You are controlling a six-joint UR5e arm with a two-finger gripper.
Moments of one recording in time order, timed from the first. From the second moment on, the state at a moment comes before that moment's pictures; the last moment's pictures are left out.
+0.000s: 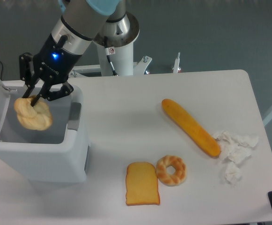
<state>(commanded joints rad) 2.28 -1.61 -1.62 -1.22 0.82 0.58</state>
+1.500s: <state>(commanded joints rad) 2.28 -1.61 -1.60 -1.19 0.82 0.58</state>
